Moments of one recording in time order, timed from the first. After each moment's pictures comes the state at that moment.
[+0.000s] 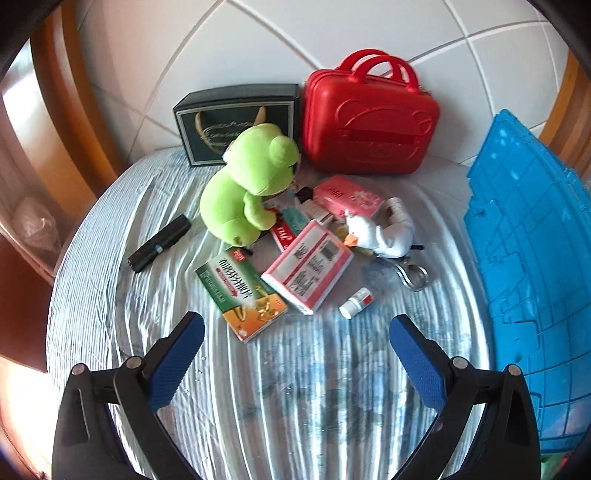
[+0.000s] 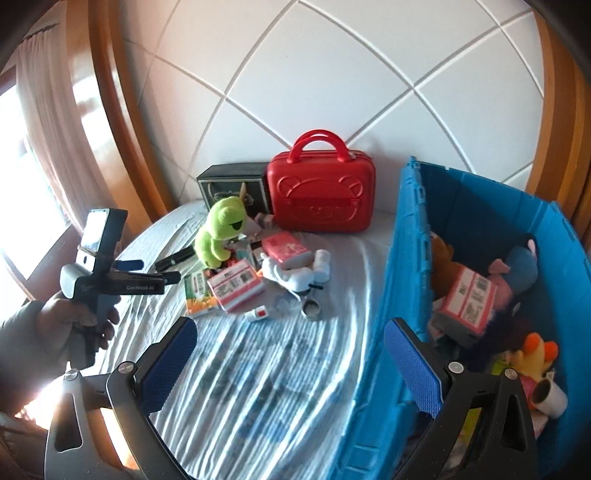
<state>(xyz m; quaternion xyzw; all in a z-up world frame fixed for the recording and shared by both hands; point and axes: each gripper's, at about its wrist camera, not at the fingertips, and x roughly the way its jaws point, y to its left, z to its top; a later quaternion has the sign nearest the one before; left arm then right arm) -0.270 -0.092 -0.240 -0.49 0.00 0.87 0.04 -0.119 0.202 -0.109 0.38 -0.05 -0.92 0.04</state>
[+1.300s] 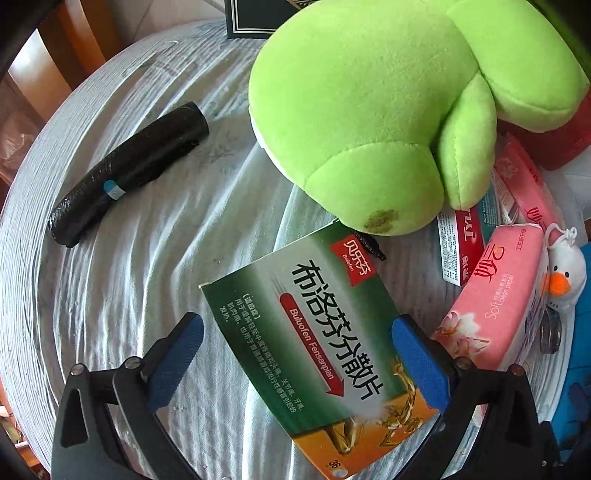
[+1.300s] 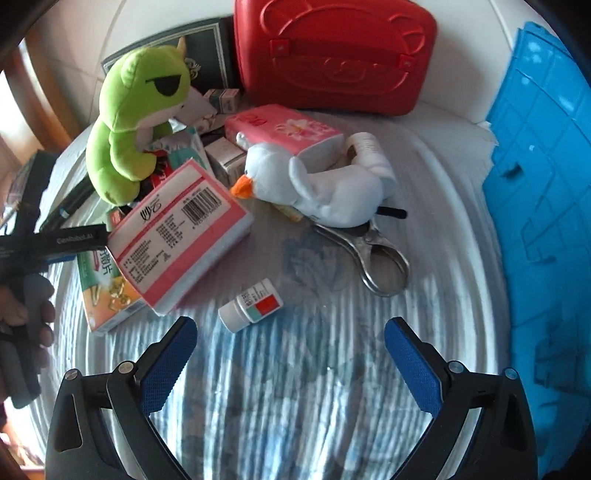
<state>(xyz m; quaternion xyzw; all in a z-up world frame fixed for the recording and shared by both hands) -0.429 -0.176 -0.447 -0.61 -0.07 0.78 -0.02 -0.339 0.092 -0.378 0.54 -0.04 -0.84 -0.07</state>
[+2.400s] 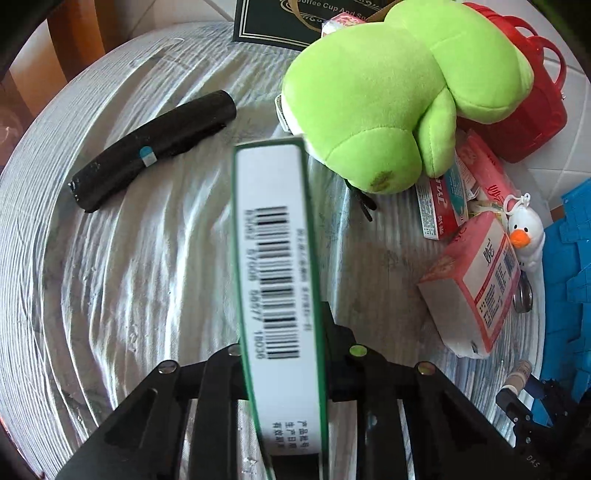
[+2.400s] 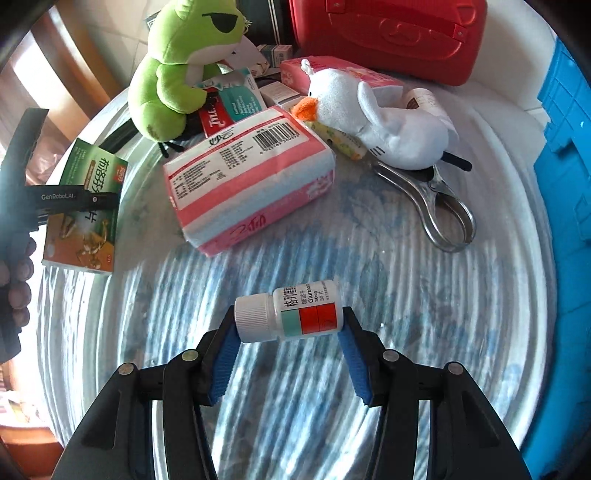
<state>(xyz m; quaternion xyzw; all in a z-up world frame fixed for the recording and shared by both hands) -0.368 -0.196 -0.419 -0.60 -0.11 0.79 0.04 -0.288 0.074 -0.395 0.57 -0.06 -0.82 0.02</state>
